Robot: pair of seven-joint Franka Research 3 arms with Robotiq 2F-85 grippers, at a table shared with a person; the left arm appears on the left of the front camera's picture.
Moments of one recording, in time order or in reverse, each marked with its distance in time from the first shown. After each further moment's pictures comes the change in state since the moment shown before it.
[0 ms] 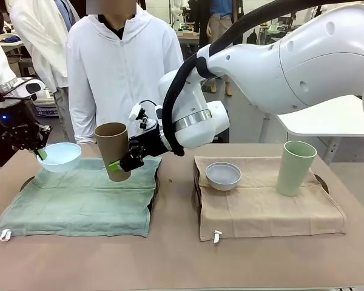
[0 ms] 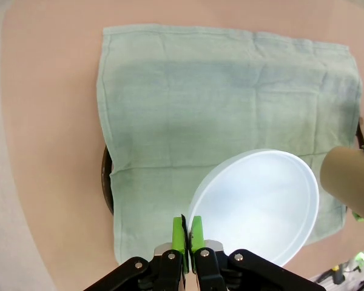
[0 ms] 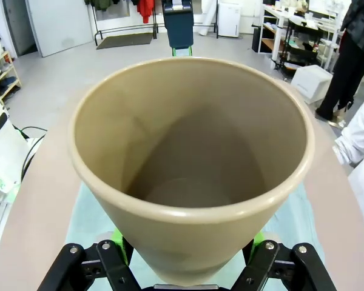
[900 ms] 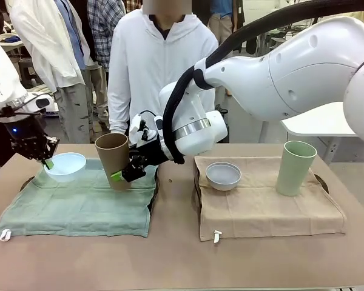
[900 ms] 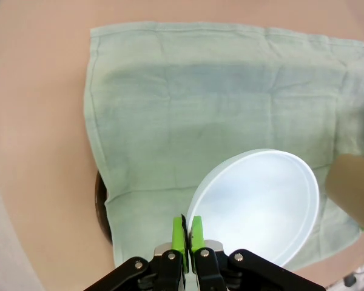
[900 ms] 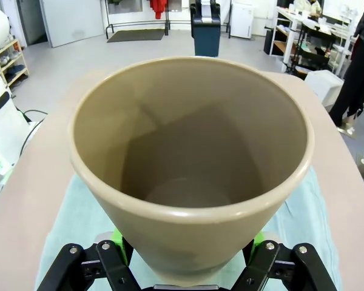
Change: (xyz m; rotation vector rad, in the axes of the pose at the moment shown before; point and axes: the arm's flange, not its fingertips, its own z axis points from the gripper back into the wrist) left arm 0.013 0.004 -0.049 0.008 0.013 -0.039; right arm -0.030 -0.004 -0.016 0.043 0.000 0.051
